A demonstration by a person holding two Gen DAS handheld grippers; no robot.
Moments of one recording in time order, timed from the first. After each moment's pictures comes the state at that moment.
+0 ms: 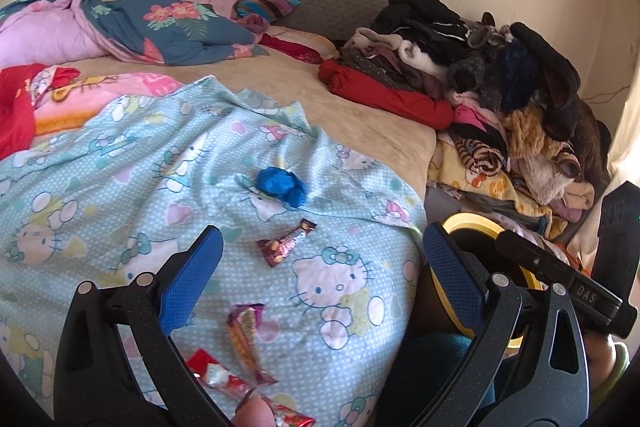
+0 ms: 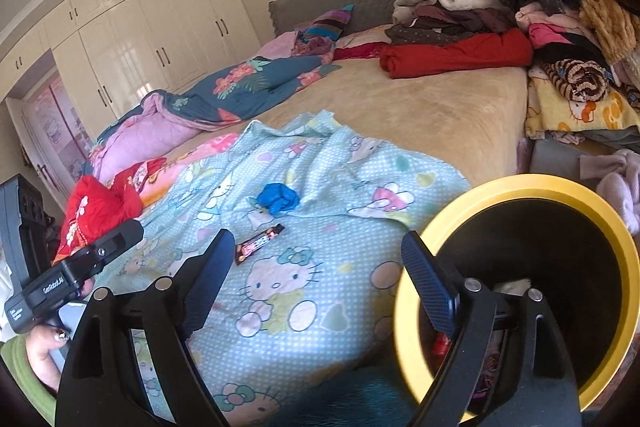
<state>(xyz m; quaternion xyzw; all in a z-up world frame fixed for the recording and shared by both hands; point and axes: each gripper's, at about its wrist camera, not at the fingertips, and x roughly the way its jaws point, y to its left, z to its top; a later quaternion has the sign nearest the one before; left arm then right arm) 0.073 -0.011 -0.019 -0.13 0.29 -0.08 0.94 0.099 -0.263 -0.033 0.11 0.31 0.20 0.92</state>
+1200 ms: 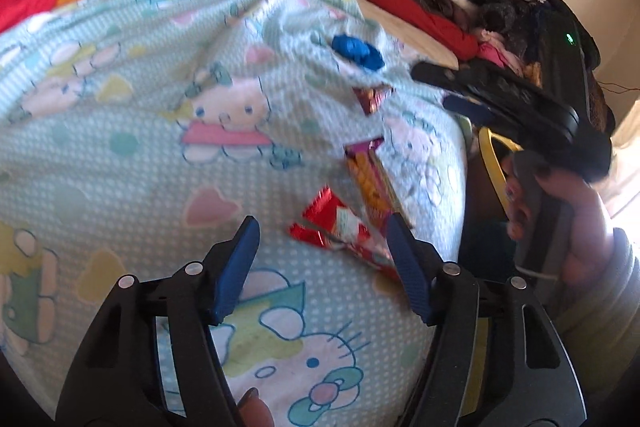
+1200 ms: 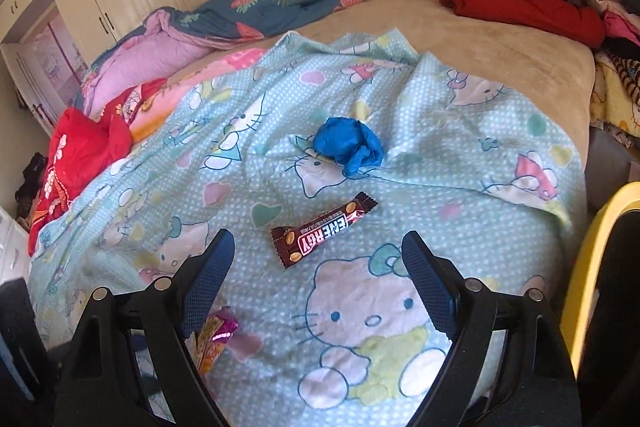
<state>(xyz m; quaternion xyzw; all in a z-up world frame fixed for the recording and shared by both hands) 0.031 0.064 -0.118 -0.18 0.44 -0.10 0.87 0.184 -0.111 -0.093 0.04 0.42 0.23 0.88</state>
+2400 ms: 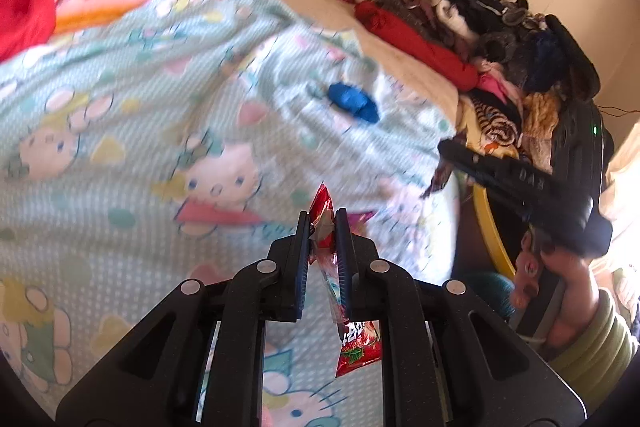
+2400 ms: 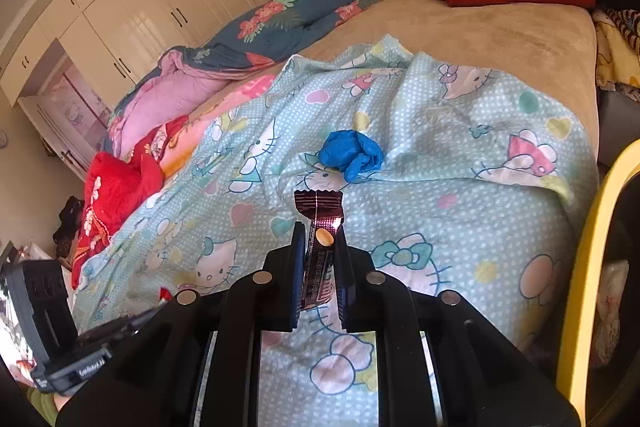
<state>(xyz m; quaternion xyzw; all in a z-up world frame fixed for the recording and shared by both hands) 0.061 0.066 -0.082 -0.19 0.40 -0.09 0.89 0.170 -0.159 -0.081 0.14 0.40 0.27 0.87</state>
